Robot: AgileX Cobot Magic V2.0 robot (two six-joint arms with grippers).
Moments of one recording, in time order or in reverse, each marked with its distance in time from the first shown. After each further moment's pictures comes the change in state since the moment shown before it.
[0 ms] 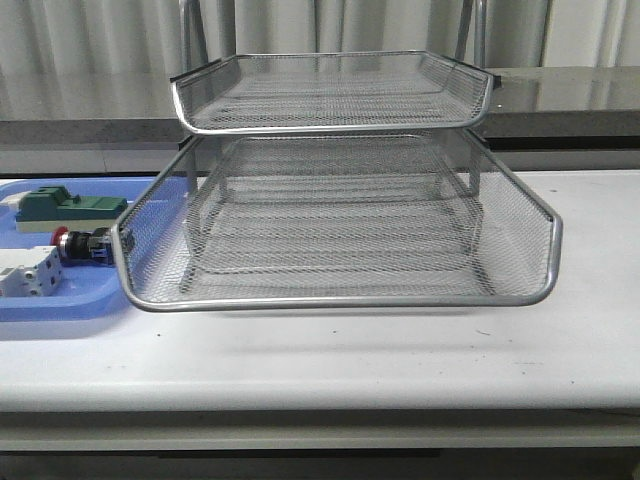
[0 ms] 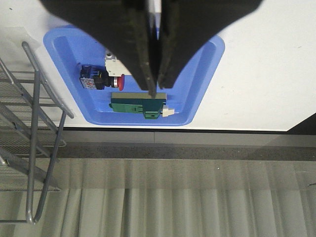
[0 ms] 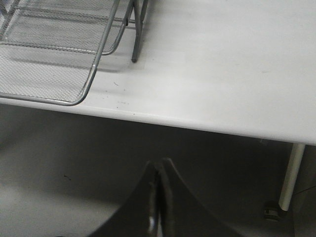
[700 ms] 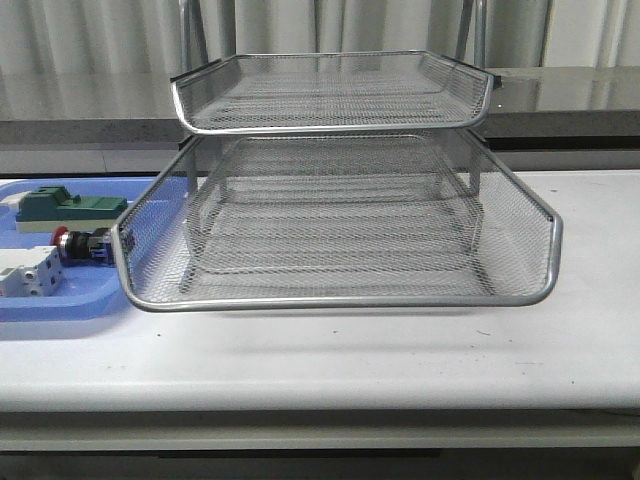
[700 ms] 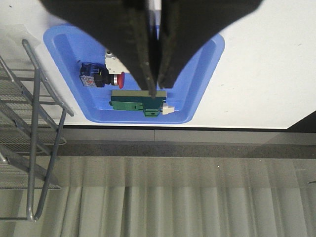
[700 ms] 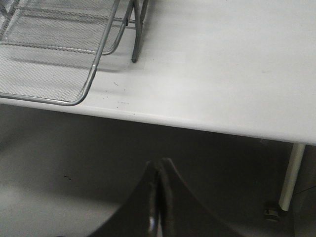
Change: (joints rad) left arm 0.000 0.000 0.000 0.000 -0.006 0.000; right arm 0.000 0.000 0.000 0.000 0.000 0.000
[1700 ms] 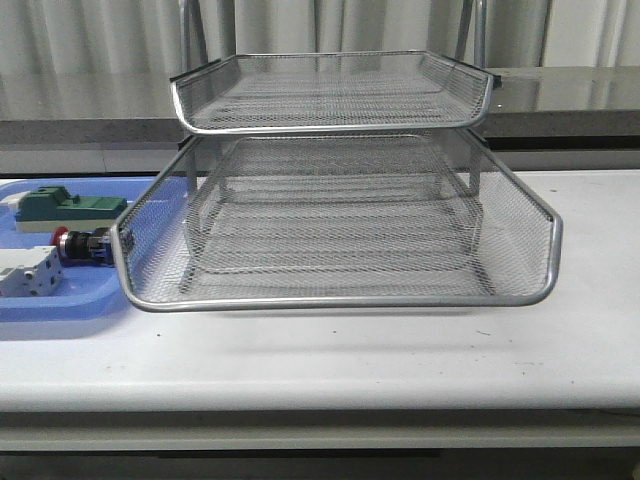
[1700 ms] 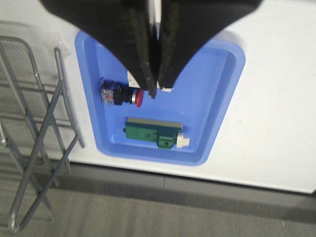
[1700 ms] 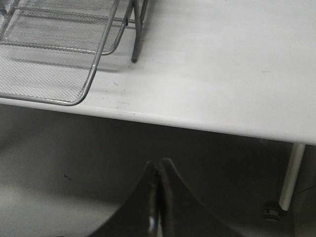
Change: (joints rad) left arm 0.000 0.675 -0.610 -0.123 0.344 0.015; right arm 0.000 0.000 0.000 0.000 0.000 0.000
